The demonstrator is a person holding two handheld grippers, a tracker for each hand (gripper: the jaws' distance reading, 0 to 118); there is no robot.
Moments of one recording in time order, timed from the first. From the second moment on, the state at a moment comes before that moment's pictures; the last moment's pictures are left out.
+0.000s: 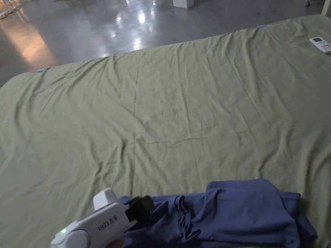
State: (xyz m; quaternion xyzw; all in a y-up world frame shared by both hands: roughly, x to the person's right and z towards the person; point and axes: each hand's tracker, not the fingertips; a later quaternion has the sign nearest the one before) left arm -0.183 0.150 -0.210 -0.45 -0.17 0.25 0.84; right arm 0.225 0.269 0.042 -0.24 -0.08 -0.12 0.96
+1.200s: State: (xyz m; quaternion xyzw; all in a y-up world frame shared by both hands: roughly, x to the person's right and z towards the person) left arm -0.264 0.104 -0.222 -0.46 -0.19 0.40 0.77; right arm 0.218 0.248 0.043 -0.29 -0.06 -0.13 0.95
